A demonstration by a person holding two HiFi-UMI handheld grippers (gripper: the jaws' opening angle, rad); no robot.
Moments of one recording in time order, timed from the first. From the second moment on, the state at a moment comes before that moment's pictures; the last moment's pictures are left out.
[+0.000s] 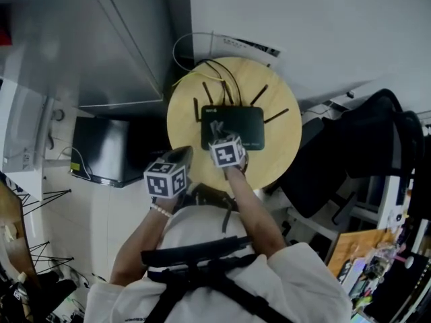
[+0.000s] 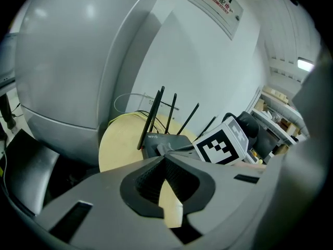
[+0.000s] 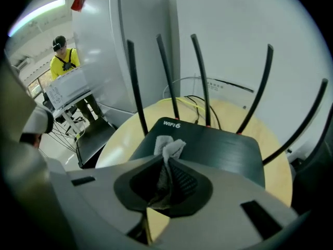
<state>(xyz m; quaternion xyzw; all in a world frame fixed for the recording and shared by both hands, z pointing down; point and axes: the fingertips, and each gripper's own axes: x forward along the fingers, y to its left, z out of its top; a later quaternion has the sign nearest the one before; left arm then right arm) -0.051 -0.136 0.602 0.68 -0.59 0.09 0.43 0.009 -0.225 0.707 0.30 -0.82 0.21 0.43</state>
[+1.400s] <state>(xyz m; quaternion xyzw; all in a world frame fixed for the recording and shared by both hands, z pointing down) -0.018 -0.154 0.595 0.71 -0.56 0.11 0.42 0.136 -0.258 0.710 0.37 -0.78 0.21 0.45</state>
